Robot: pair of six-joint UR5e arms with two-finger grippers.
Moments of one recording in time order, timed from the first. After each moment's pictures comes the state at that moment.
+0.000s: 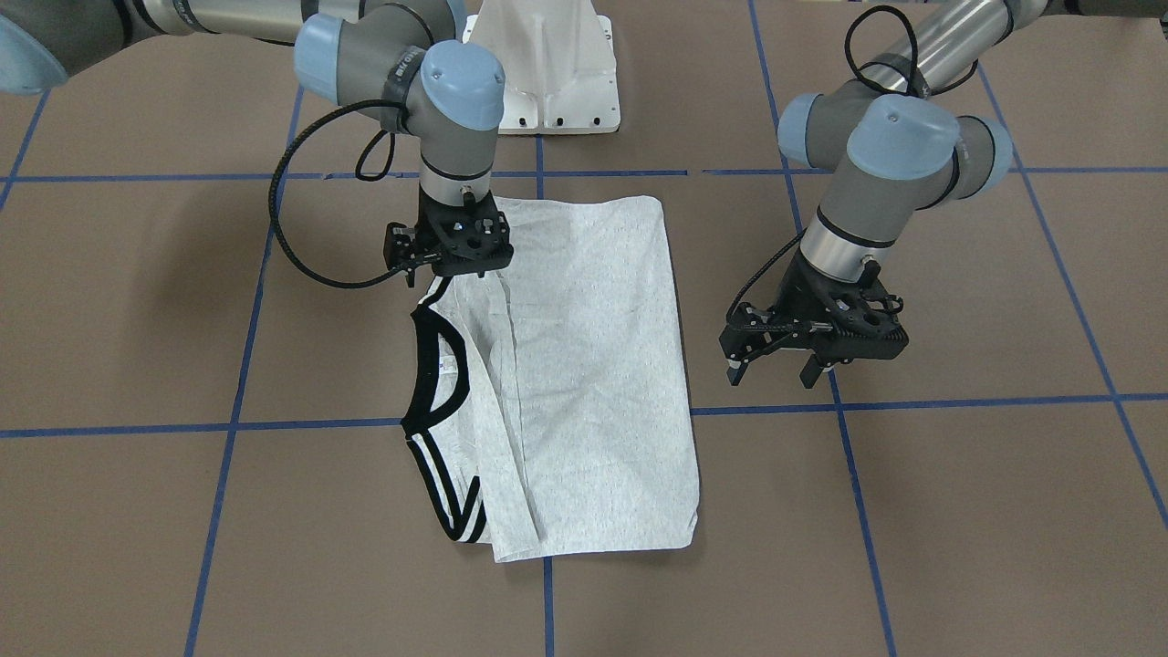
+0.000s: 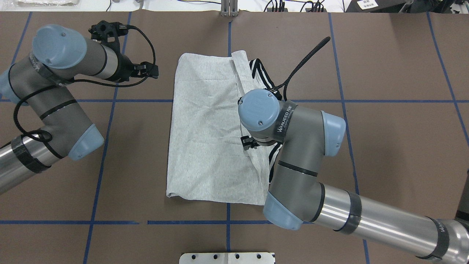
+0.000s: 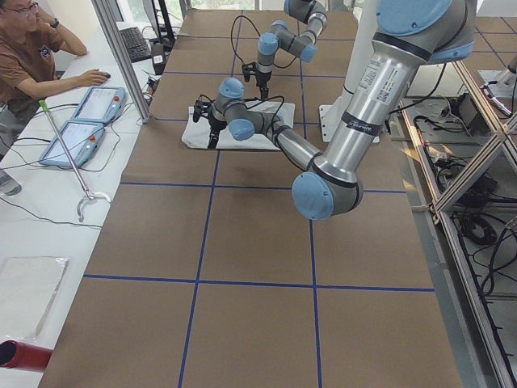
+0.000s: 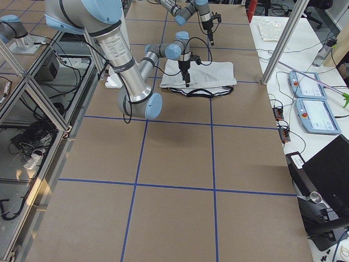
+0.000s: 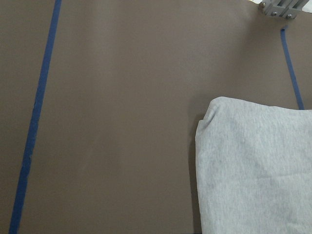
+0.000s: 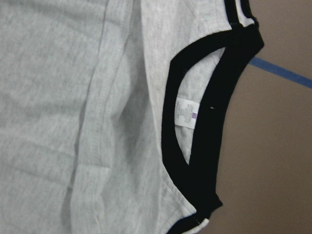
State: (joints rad) left arm -0.81 -2.05 -1.61 -2.06 -1.86 -1.12; right arm 0.47 -0.82 1.63 -1.82 1.69 0.90
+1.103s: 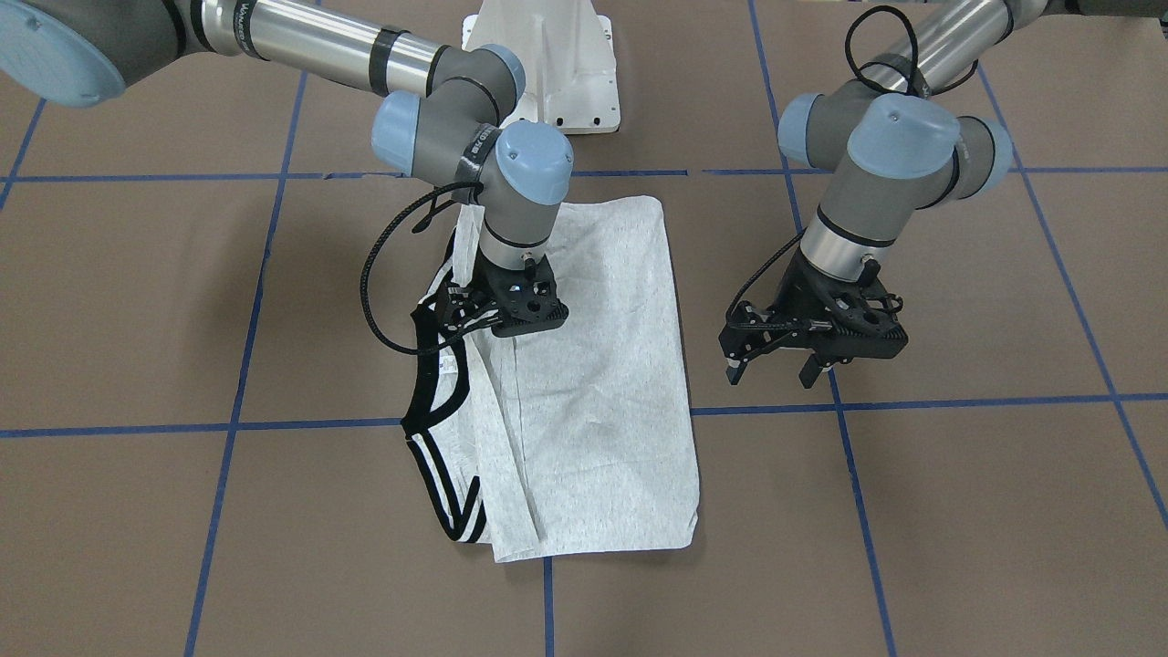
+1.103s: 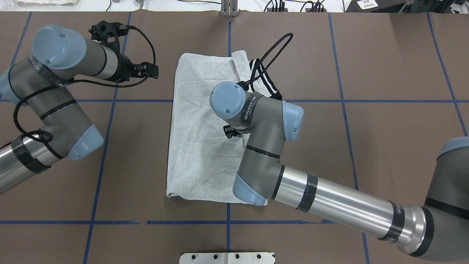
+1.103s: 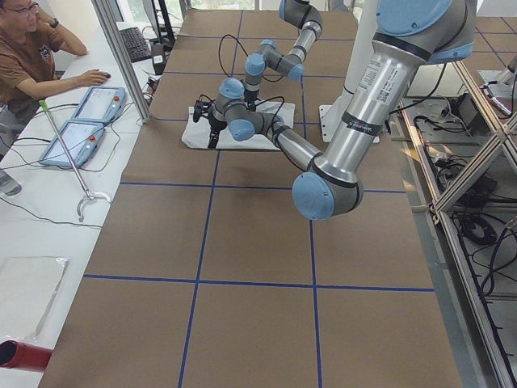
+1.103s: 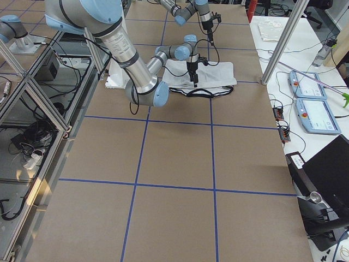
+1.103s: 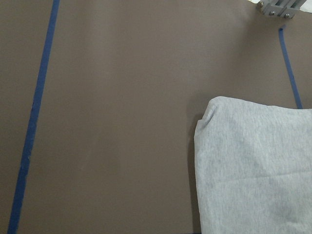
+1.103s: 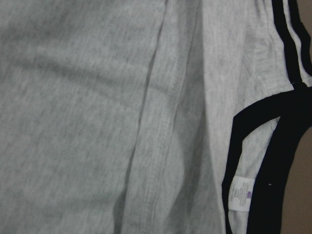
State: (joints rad) left arm -0.81 -2.05 -1.61 -2.07 -1.86 -1.12; right arm 0.48 -0.70 1.36 -1.71 1.67 0.88
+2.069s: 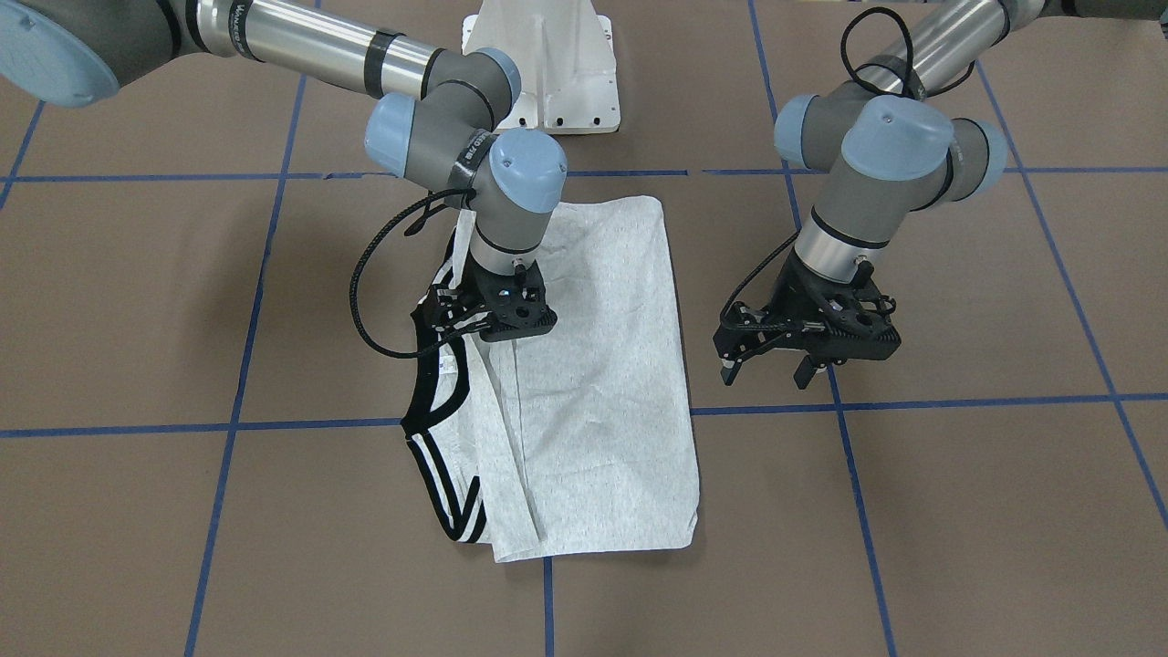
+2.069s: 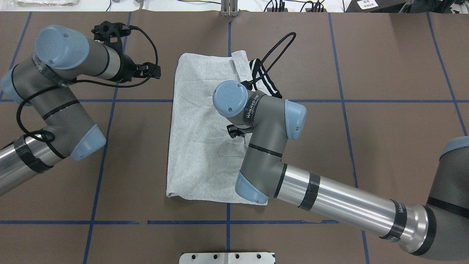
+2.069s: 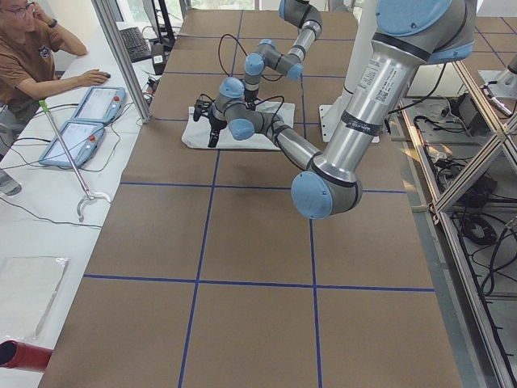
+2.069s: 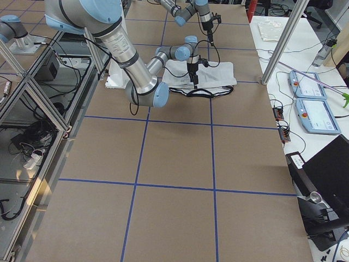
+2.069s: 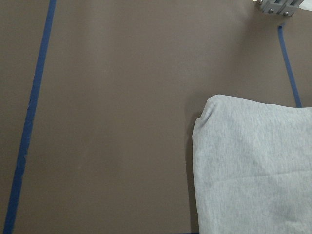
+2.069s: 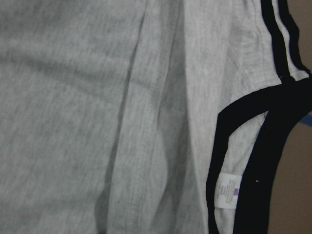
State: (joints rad) left arm -0.81 -2.06 -1.61 -2.07 -1.86 -1.12; right arm 0.50 -0.71 1.37 -1.73 1.68 0.88
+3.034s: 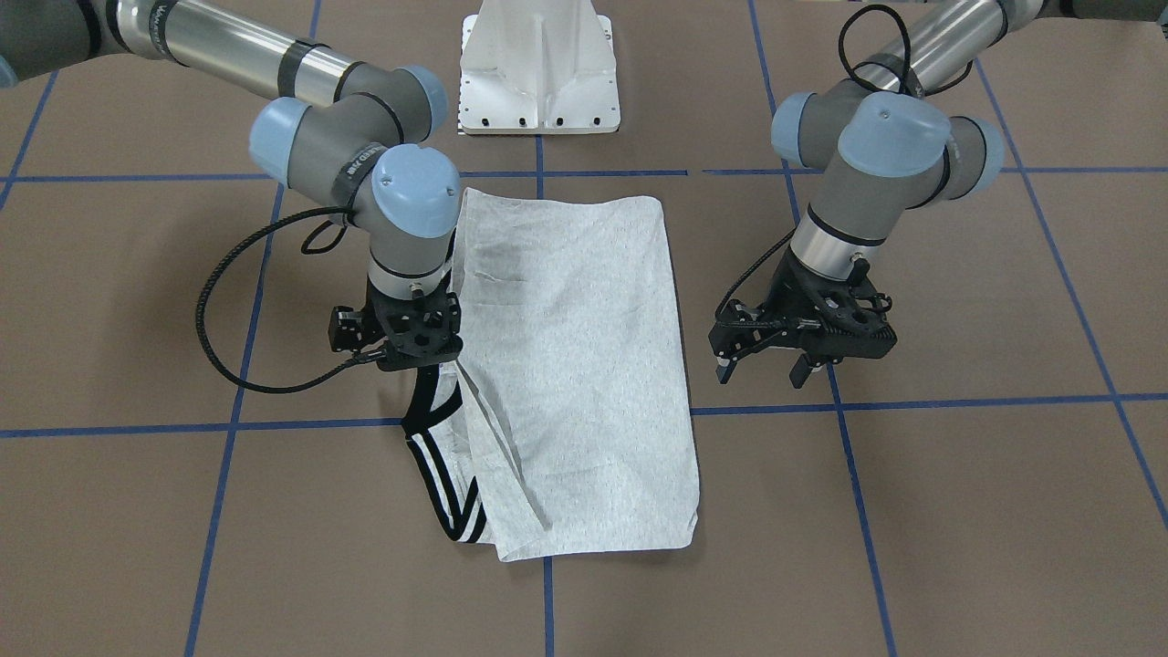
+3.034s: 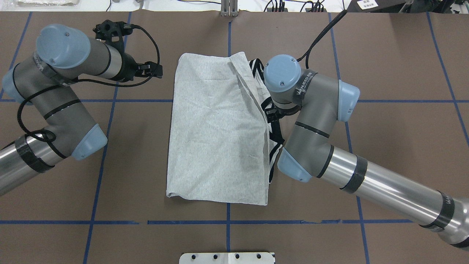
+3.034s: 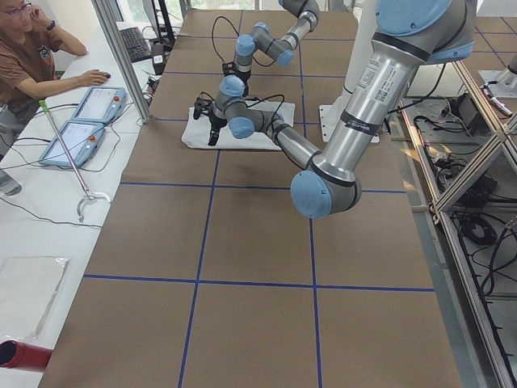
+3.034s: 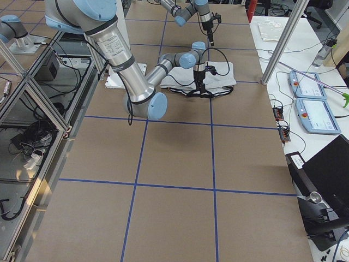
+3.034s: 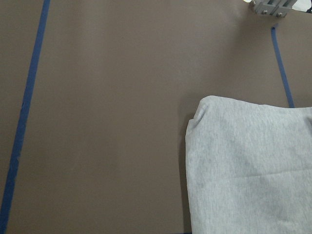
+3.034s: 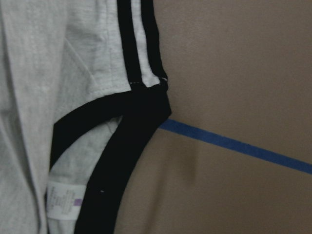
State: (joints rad) left arm -0.81 -2.07 -1.61 -2.06 -1.86 -1.12; right arm 0.62 -0.89 1.53 -1.74 1.75 0.75
